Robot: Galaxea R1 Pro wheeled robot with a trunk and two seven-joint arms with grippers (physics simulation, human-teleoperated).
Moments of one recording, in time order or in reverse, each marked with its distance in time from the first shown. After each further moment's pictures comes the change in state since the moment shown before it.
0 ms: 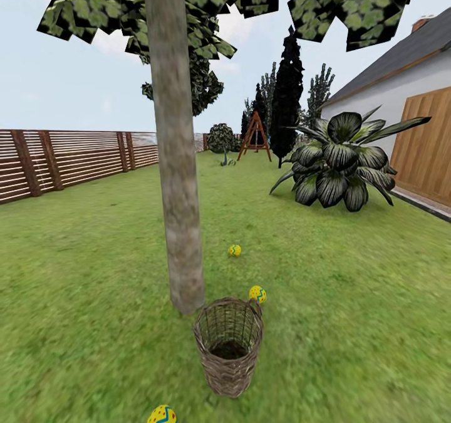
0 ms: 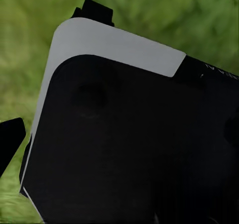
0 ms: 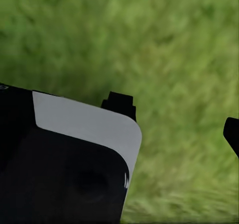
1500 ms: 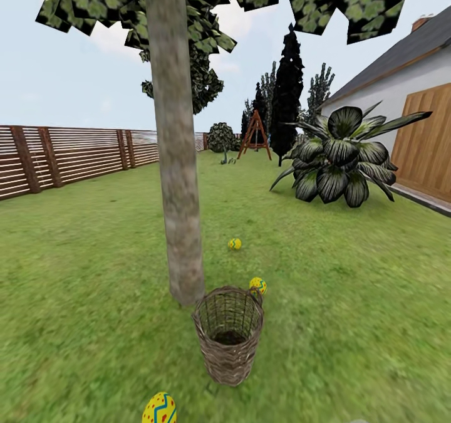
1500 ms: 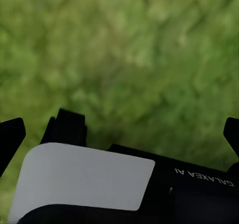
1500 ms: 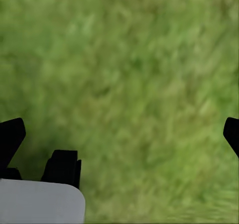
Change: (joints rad) left arm -0.115 -0.002 -0.002 -0.130 0.002 0.008 0.001; right arm -0.002 -0.033 -0.005 -0.562 -0.006 0.507 -0.006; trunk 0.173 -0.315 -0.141
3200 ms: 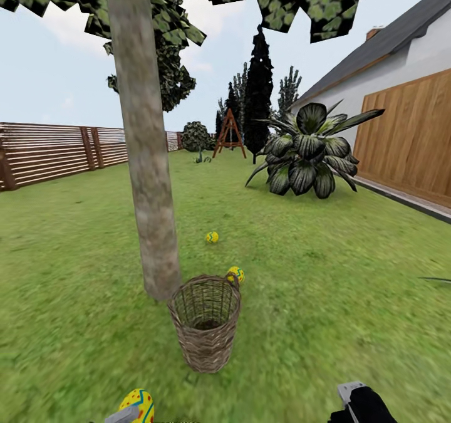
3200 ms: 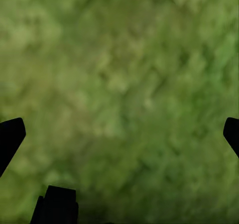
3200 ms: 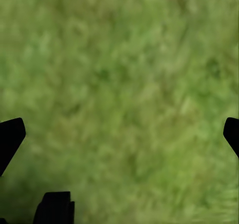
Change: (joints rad) left arm 0.000 0.007 0.007 -0.282 0.005 0.095 0.008; right arm 0.000 -0.006 0.003 -0.279 -0.021 0.191 0.001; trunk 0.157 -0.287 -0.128
